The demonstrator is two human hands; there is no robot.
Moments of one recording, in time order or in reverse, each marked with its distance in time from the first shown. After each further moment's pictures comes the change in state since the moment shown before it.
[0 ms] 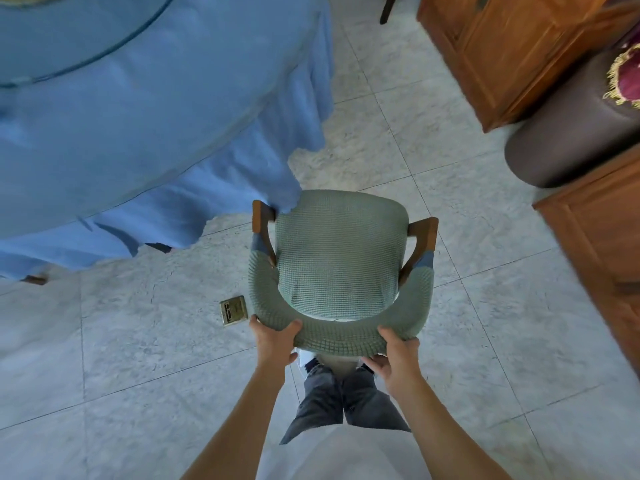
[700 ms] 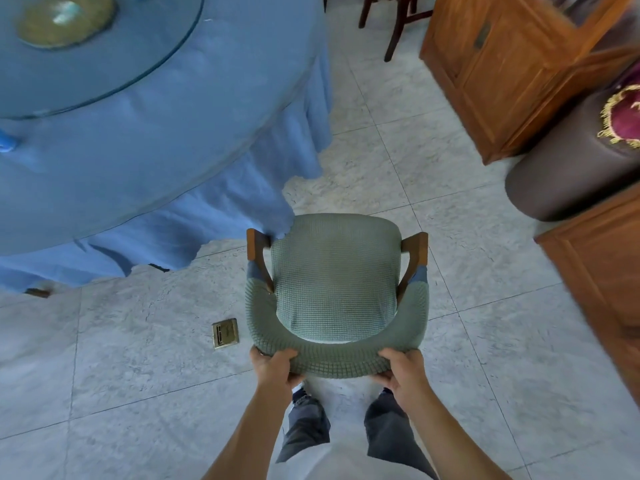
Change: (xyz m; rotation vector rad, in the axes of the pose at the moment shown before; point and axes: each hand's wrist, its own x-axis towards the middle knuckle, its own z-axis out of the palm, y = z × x) left_hand -0.020 0.003 0.070 -0.413 0.068 -0.151; right_hand 0.018 -0.079 -0.033 -0.133 -0.156 -0.104
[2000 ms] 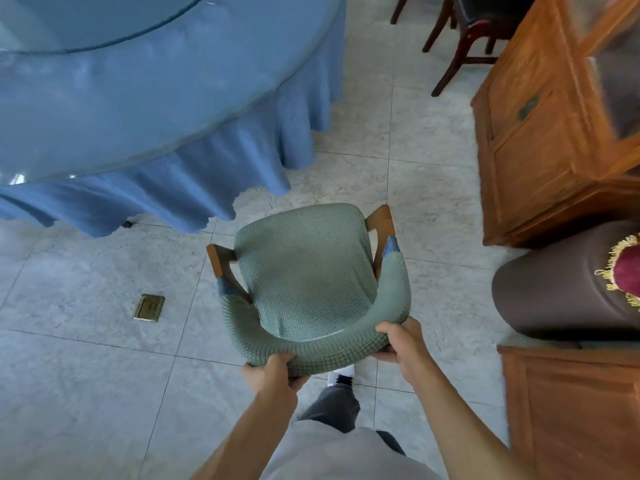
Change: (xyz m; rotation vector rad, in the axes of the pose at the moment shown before) left_hand -0.086 -0.049 0.410 -0.542 0.295 -0.108; right_hand 0.197 -0.407 -0.106 -0.612 -0.215 -0.132
